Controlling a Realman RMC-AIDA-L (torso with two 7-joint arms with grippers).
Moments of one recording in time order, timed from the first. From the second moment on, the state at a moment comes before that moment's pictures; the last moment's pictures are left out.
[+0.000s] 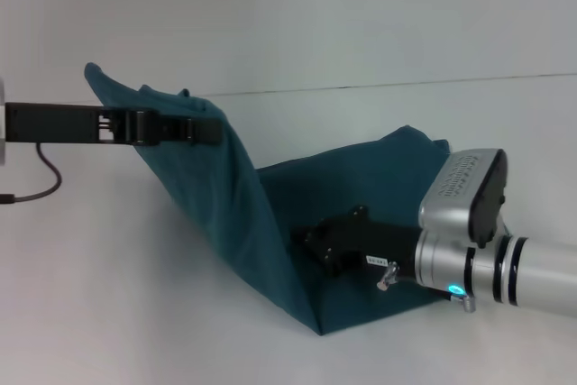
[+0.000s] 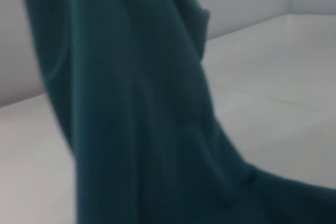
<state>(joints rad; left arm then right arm) -0.74 -2.03 0.62 0.92 2.05 1.79 -2.24 0.76 2.10 -0.58 -0.02 -1.85 -1.02 0.87</state>
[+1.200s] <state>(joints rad) -0.79 -2.04 0.62 0.88 2.04 1.76 -2.22 0.82 2.11 -0.66 0.00 -1.78 -1.04 0.87</state>
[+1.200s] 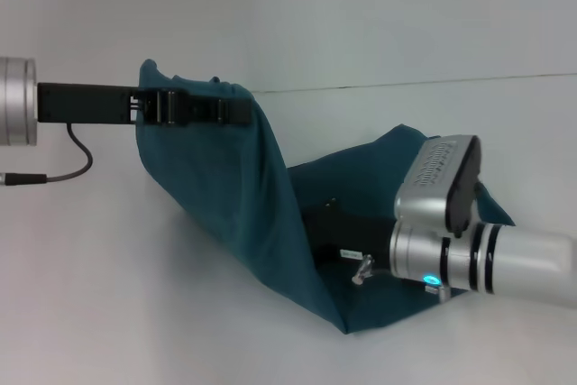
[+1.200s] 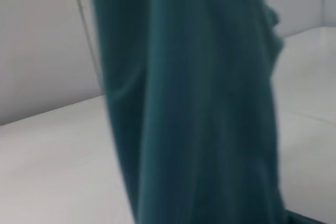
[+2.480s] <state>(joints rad) -0.79 -2.03 0.63 0.88 2.04 1.72 -2.20 0.99 2.12 -0.65 0.14 -1.78 -0.98 0.87</state>
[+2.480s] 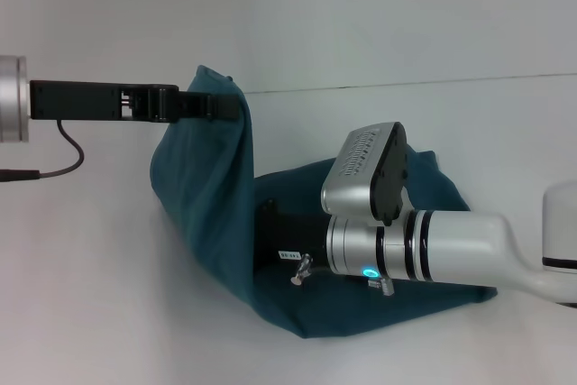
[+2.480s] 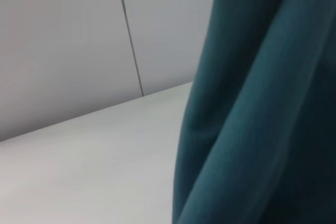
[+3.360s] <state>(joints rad) -0.78 -2.03 0.63 0.87 2.04 1.72 -2.18 0.88 2.11 -0.55 0.11 -1.77 -0.98 0.82</state>
